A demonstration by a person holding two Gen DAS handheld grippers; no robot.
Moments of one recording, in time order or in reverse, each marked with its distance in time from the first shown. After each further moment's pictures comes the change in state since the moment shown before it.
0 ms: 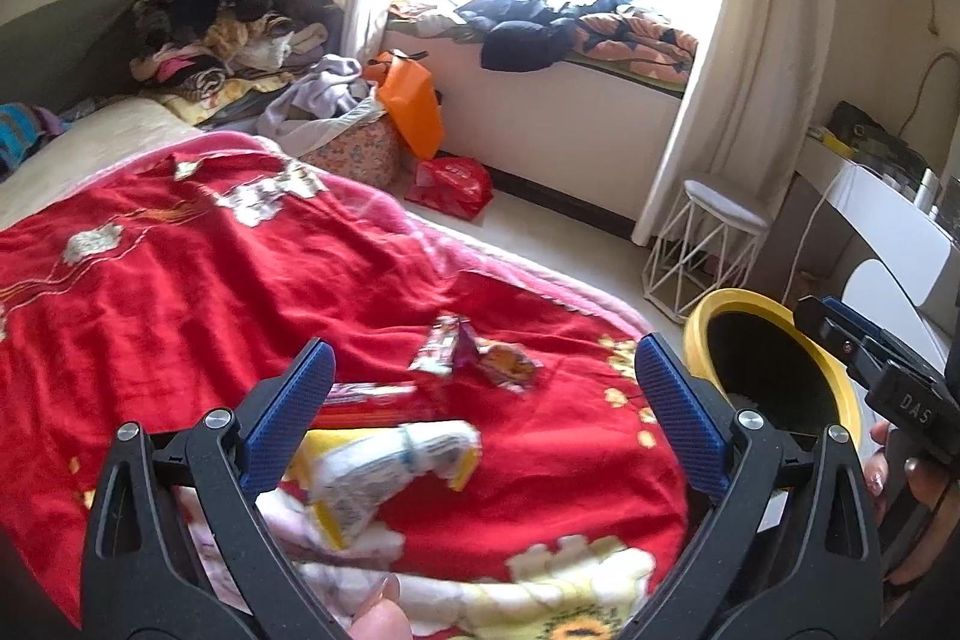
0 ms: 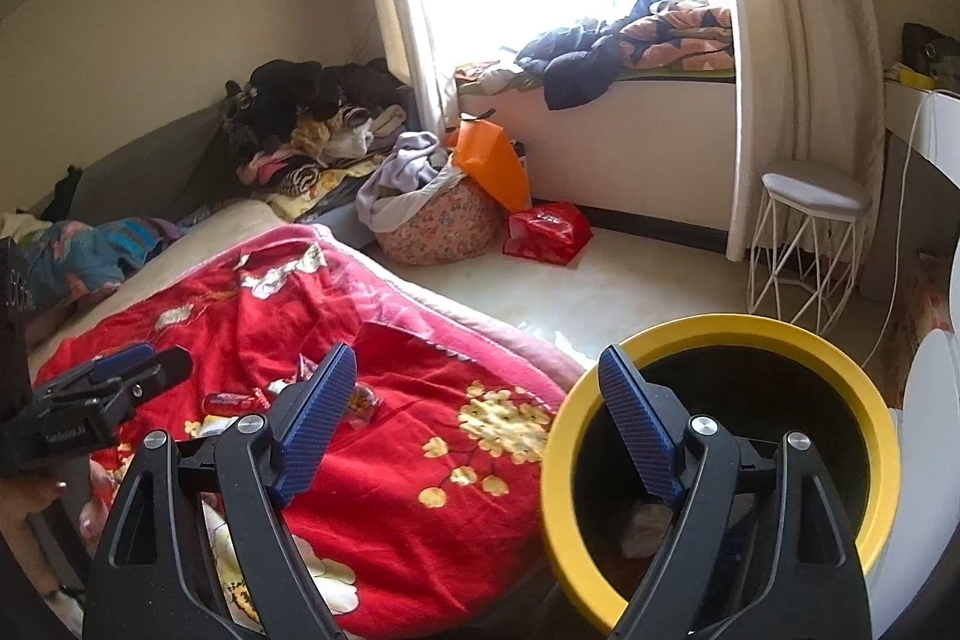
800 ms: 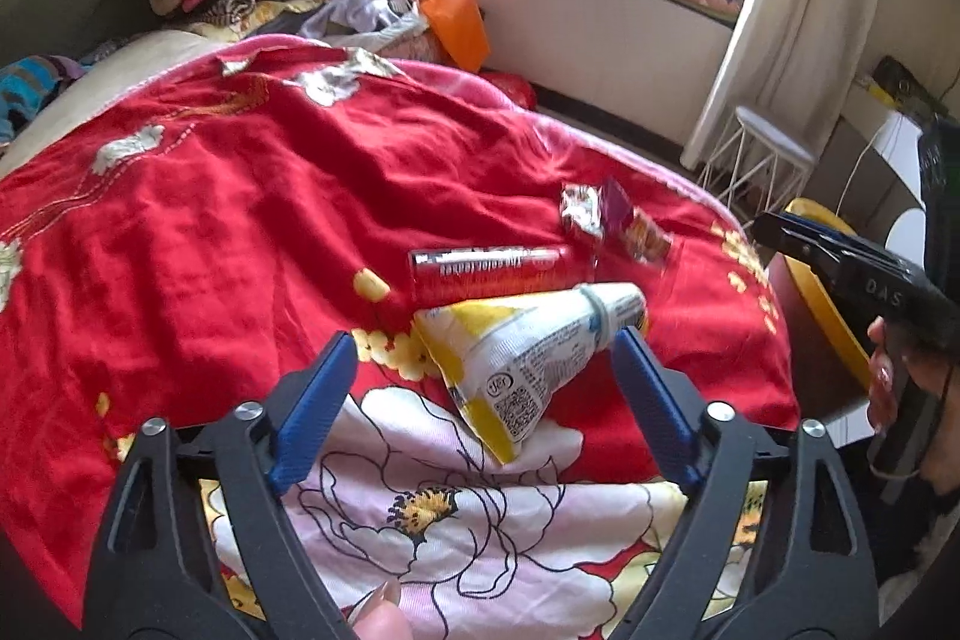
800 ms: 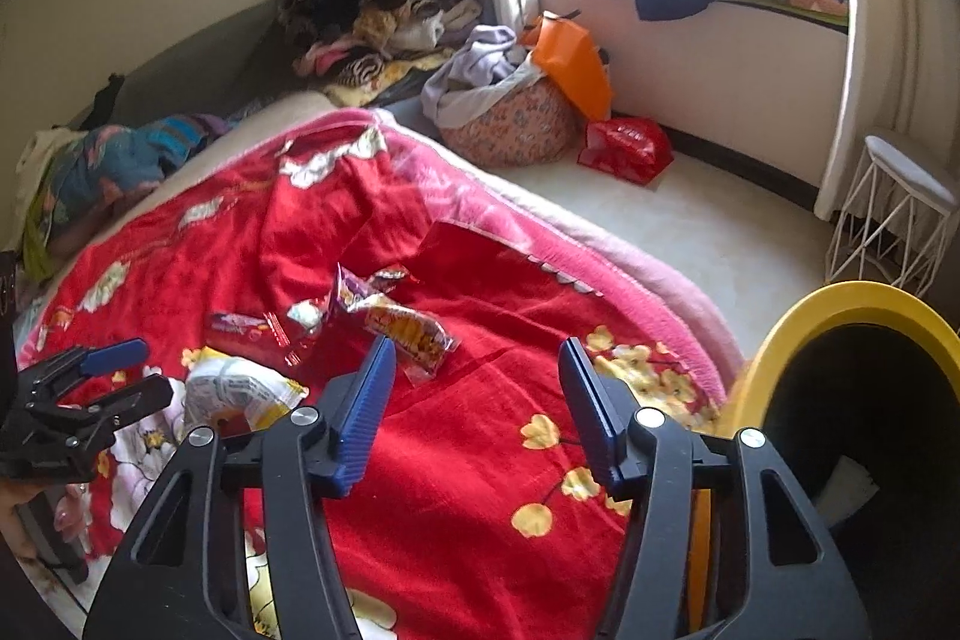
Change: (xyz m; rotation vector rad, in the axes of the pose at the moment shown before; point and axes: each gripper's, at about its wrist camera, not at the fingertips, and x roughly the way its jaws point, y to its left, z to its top) left arm 0.023 0.069 -0.047 -0.004 0.204 0.062; right arm 0.107 0.044 -0.021 -0.111 0.255 0.144
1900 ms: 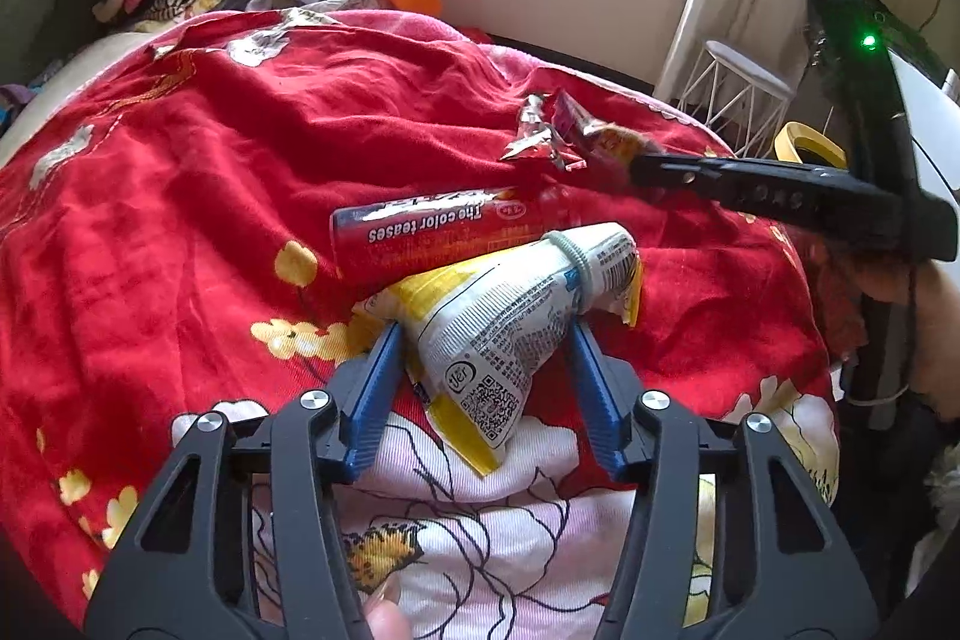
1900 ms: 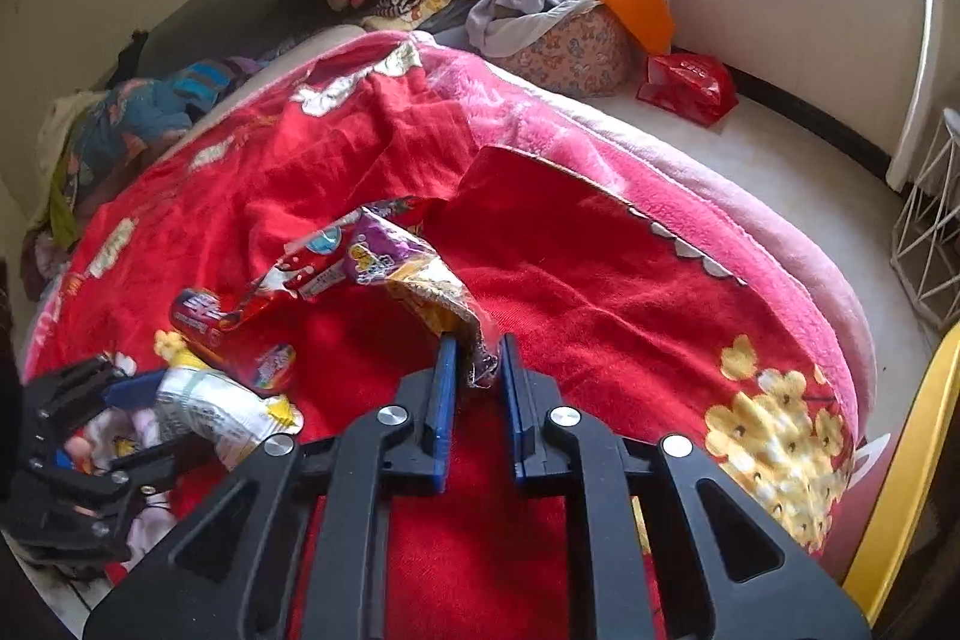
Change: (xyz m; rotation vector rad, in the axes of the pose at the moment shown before) left arm 0.043 -0.013 -0.008 0.107 0.098 -0.053; right arm 0.075 0.002 0.007 0.021 0.149 0.140
